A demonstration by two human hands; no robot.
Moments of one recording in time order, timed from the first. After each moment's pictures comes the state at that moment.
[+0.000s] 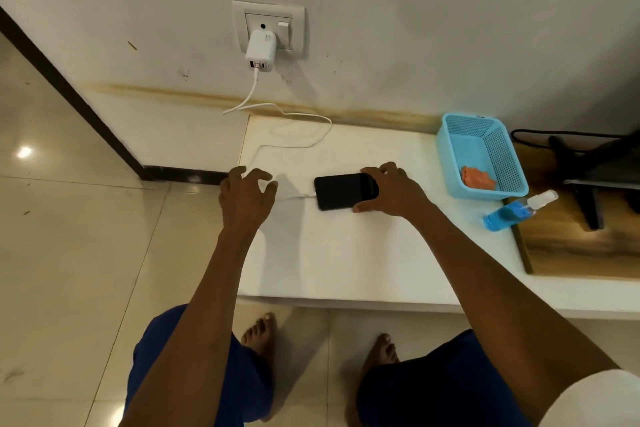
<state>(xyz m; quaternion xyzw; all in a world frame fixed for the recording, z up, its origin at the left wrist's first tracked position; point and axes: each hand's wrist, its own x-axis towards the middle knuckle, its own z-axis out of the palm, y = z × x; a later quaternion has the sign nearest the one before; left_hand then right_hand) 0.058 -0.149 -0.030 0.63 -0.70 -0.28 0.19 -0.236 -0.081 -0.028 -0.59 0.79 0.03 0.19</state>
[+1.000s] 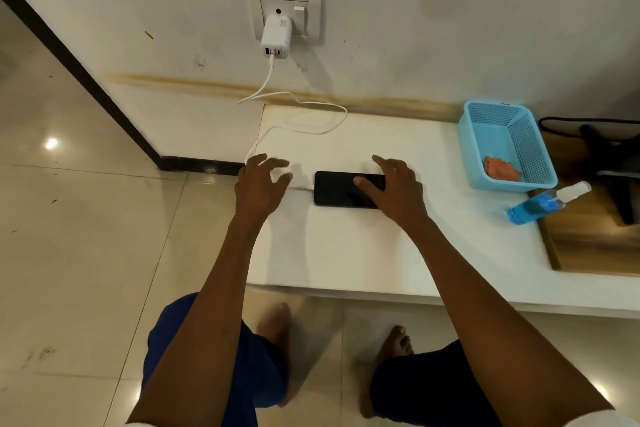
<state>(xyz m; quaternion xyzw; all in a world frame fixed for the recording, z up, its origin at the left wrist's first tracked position) 0.069 -0.160 -0.042 0.58 -0.72 -0.31 0.22 -0.191 -0.064 -0.046 -0.52 0.82 -0.17 0.17</state>
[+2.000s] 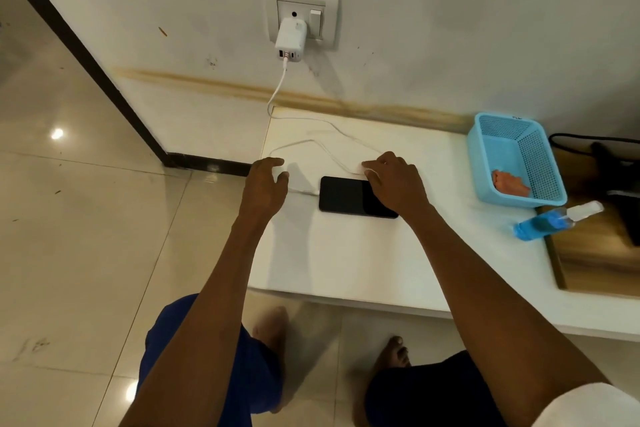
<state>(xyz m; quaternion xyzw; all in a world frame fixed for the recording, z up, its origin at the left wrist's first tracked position) 0.067 -0.163 -0.043 0.59 -0.67 -0.36 0.27 -0.195 -0.103 -0.032 -0.65 0.76 -0.03 0.05</state>
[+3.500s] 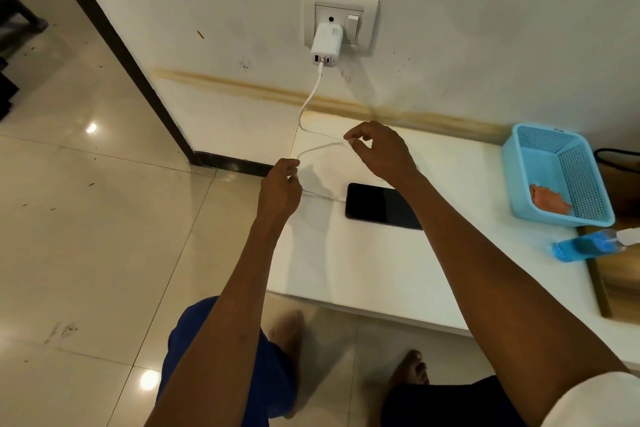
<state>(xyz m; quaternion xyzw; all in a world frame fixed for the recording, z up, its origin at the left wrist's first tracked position) 0.079 -0.171 -0.038 0.64 -0.61 -0.39 0.26 -0.137 -0.176 0.002 -0.63 0.70 -0.27 0.20</state>
